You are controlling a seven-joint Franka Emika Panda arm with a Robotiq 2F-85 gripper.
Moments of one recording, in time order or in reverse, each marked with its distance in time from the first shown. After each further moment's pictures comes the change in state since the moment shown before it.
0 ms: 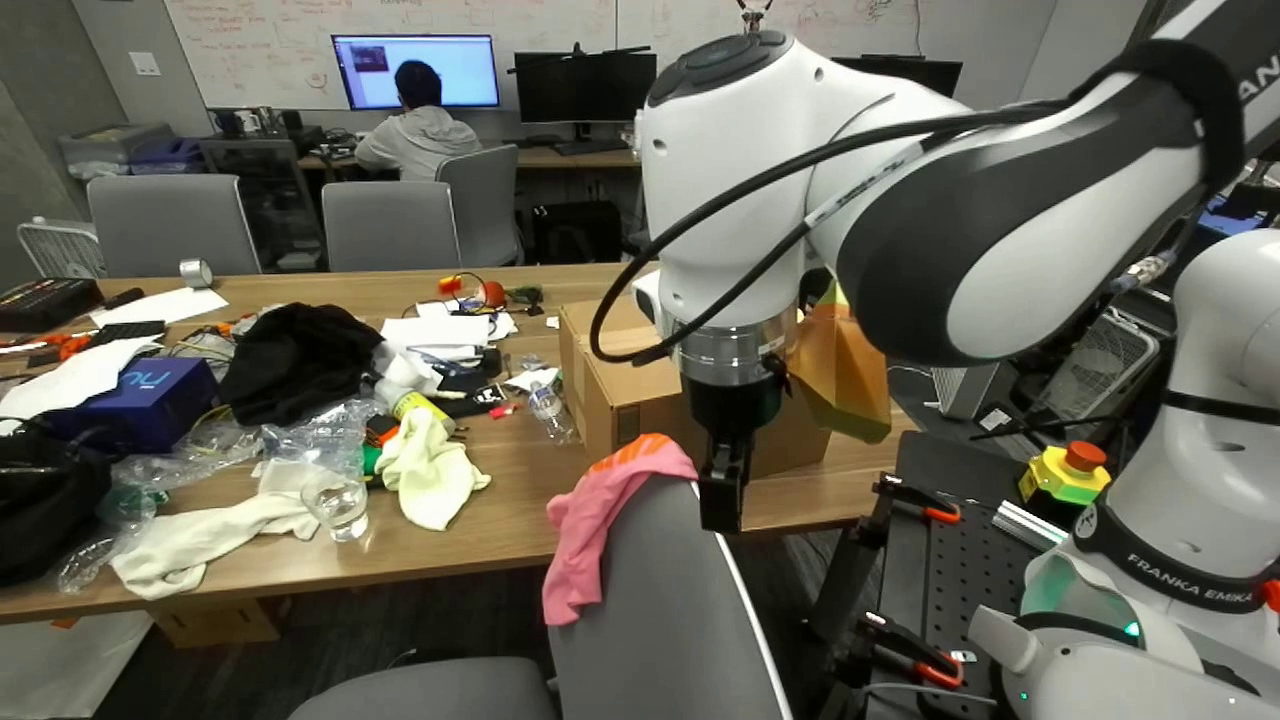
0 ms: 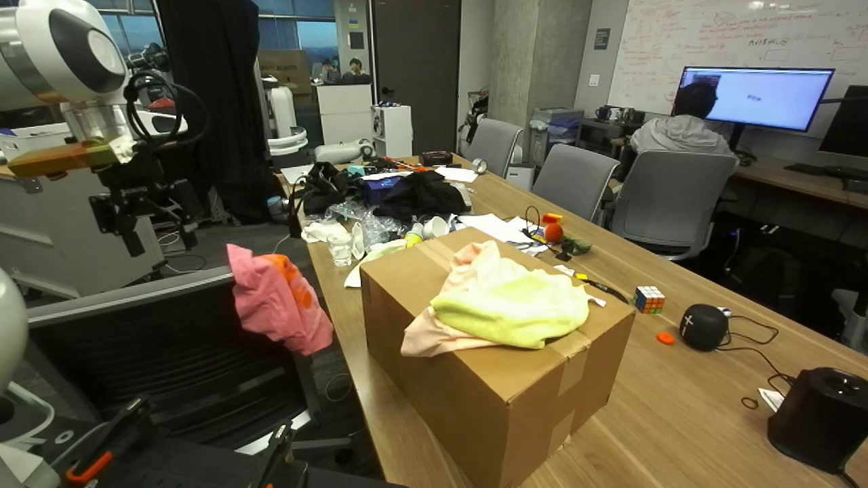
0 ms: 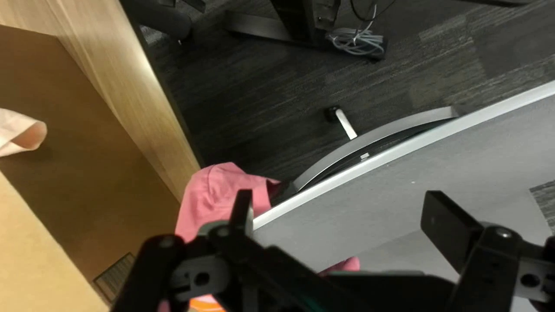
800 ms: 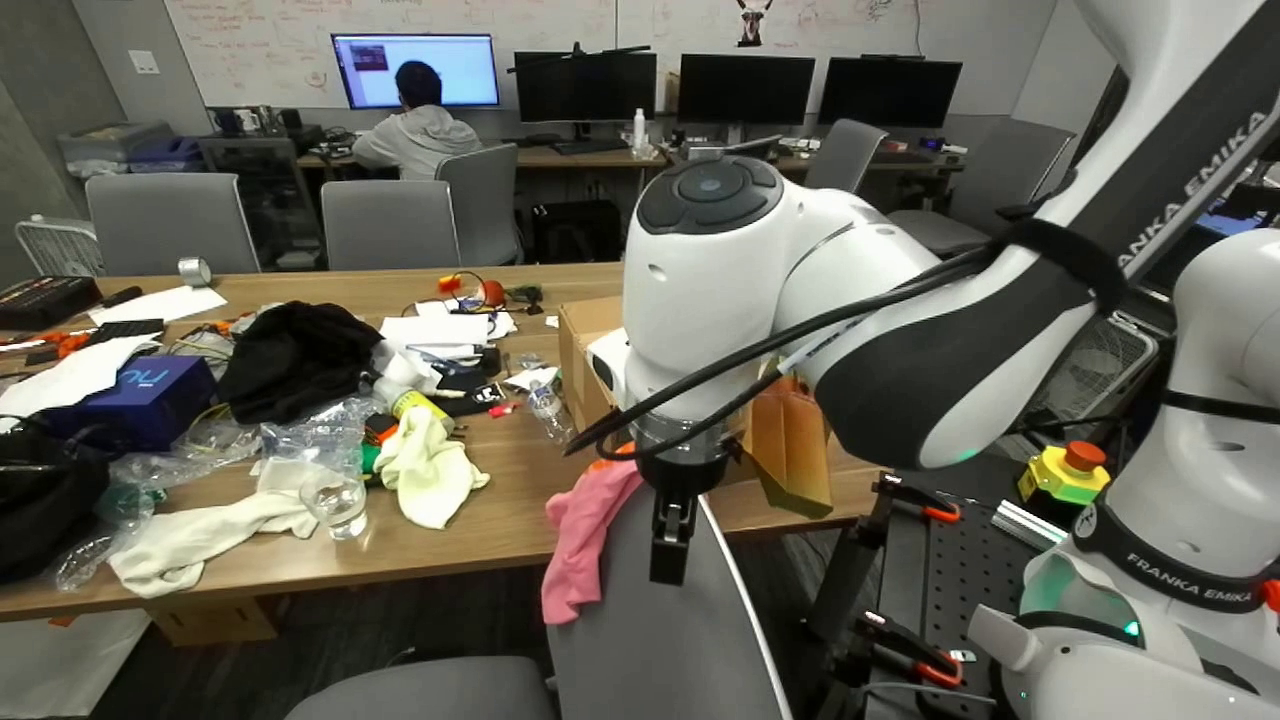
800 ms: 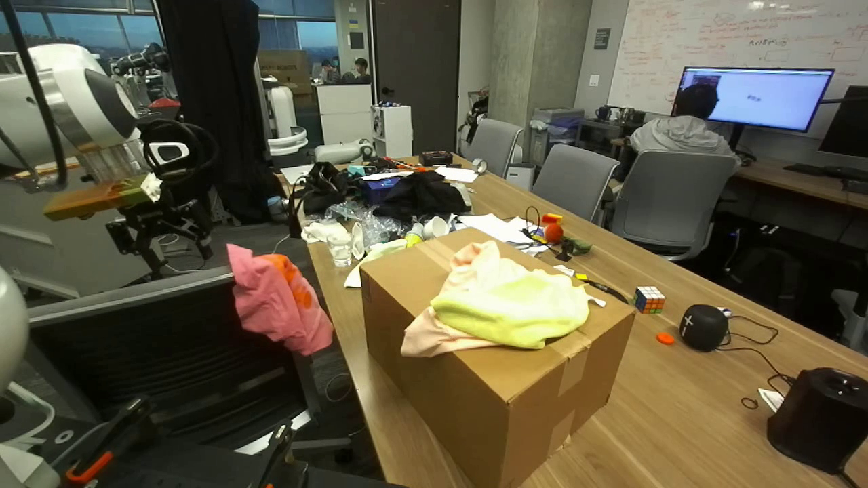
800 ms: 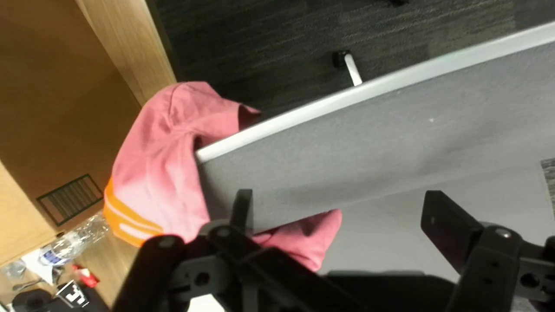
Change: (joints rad) arm 0.002 0.181 0.008 0.014 -0.253 0.285 0.104
